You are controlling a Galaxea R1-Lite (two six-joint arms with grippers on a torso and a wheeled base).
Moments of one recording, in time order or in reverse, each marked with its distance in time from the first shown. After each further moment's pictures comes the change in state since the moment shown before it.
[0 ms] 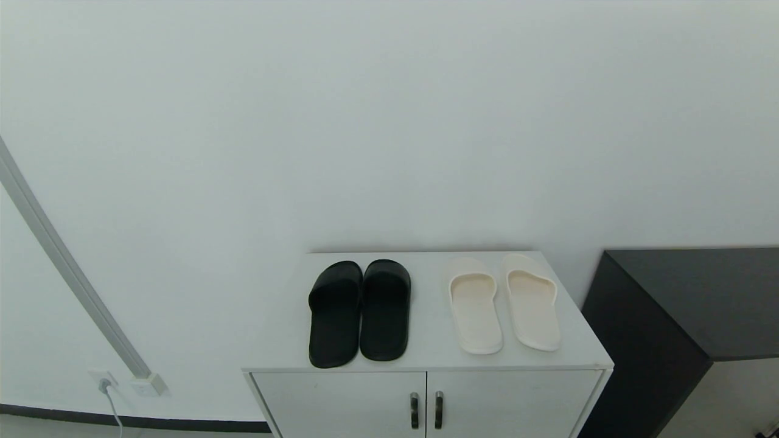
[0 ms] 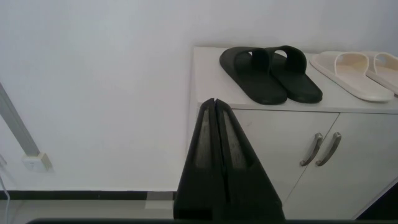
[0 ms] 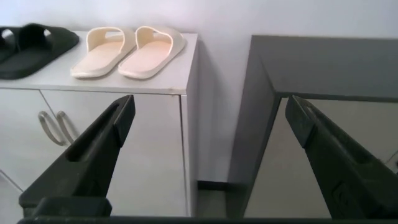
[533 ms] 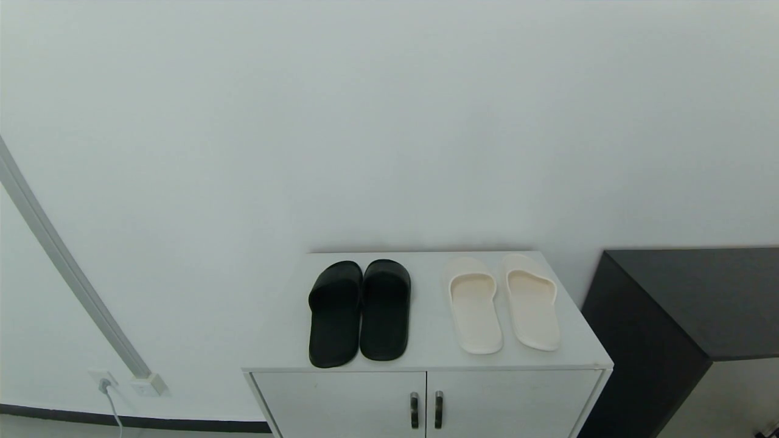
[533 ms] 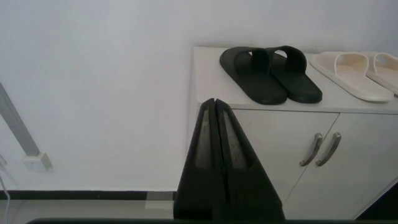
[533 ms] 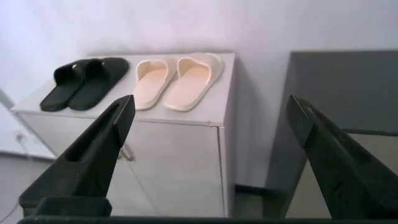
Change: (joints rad) left arm 0.000 0.000 0.000 0.000 0.000 -0.001; right arm 0.108 0.457 -0.296 -0.069 0.056 0.154
